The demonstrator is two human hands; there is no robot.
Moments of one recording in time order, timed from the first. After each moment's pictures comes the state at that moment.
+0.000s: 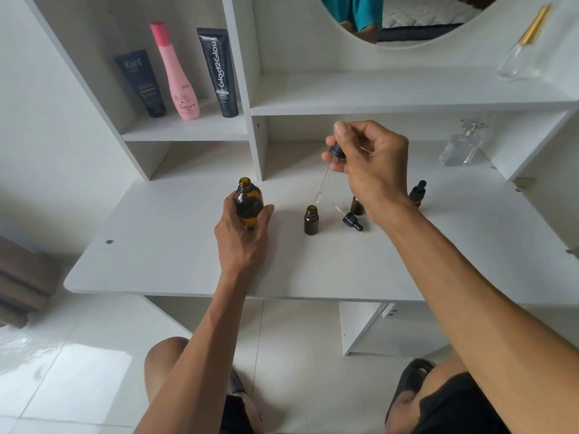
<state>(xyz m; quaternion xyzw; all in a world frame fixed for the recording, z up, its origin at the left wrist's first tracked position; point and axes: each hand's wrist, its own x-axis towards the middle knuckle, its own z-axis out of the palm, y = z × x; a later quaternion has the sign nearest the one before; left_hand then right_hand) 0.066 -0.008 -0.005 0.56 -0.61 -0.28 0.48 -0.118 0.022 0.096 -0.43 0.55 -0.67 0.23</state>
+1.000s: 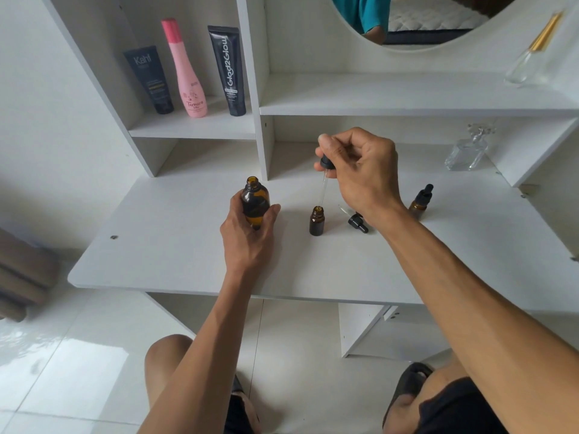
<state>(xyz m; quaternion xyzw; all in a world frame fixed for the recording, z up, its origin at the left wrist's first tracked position) 0.066 -0.011 -0.011 0.55 -0.61 -0.29 0.49 -0.105 0.015 0.088 -0.49 0.57 -0.62 0.21</state>
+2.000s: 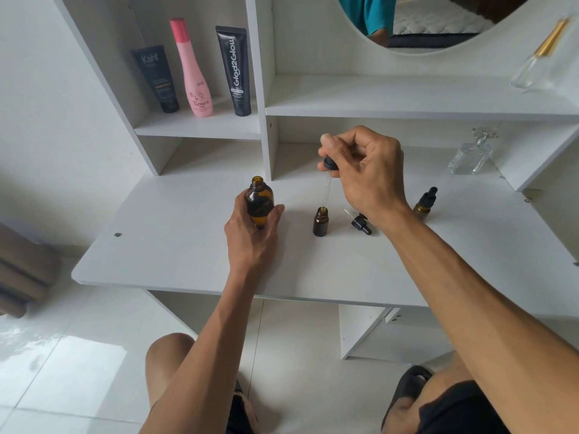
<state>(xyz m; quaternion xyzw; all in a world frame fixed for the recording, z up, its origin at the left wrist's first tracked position) 0.067 -0.012 -0.011 0.55 -0.61 -0.29 0.49 -0.103 0.016 0.092 -0.54 0.56 -0.61 0.17</state>
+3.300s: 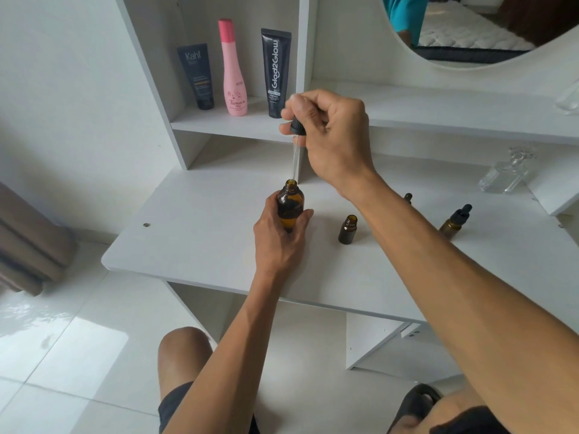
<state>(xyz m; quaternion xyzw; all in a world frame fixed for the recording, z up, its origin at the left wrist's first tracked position) 0.068 -0.012 -0.012 0.54 -0.59 -0.33 0.50 -0.025 -0.034 0.132 -0.58 0.50 -0.61 0.22</state>
